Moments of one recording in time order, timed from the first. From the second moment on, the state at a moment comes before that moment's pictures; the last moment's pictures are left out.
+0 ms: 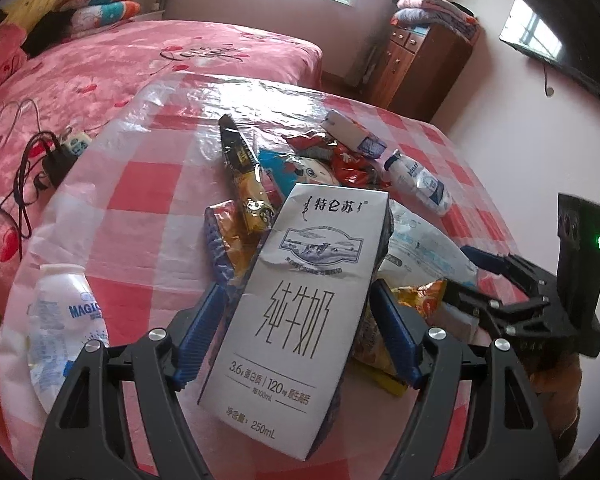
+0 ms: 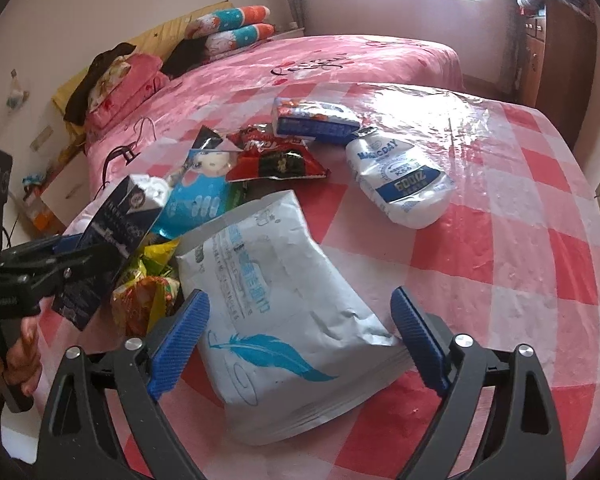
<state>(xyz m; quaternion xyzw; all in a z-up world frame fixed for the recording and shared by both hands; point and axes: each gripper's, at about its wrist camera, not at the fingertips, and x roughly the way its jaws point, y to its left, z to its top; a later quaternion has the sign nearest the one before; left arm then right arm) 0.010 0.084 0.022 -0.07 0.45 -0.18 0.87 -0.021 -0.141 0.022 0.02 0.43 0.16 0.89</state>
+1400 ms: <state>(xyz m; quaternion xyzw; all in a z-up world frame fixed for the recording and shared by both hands) -0.034 0.141 0.030 -0.13 0.41 -0.11 0.90 -0.049 -0.066 0.037 0.01 0.40 0.26 0.88</state>
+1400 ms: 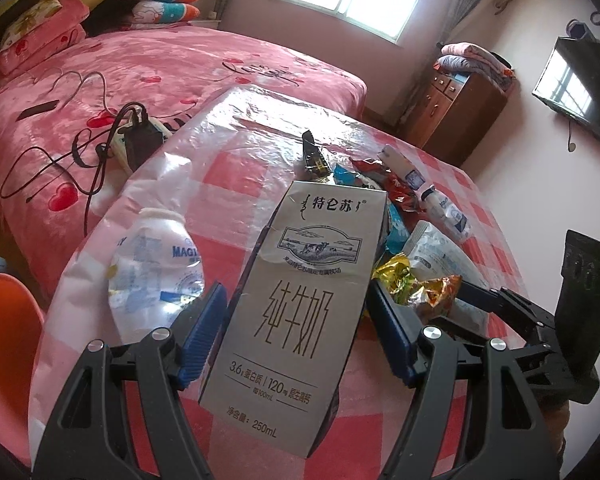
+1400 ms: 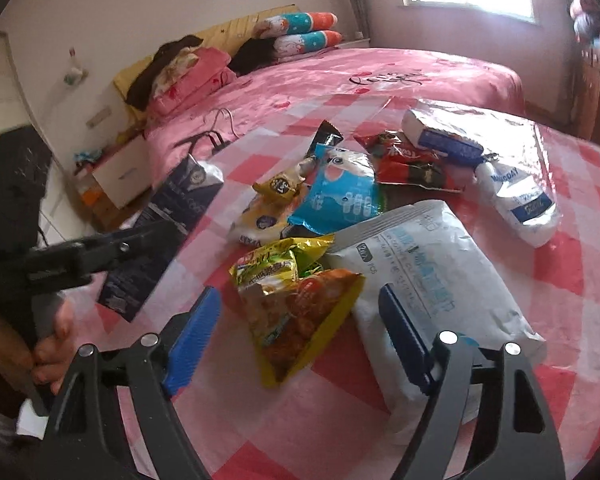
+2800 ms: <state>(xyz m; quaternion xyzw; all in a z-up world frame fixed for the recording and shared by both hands) -0.095 0.191 0.038 -0.16 0.38 -0.16 0.90 -0.082 -0.062 0.064 0.06 0.38 0.20 0.90</state>
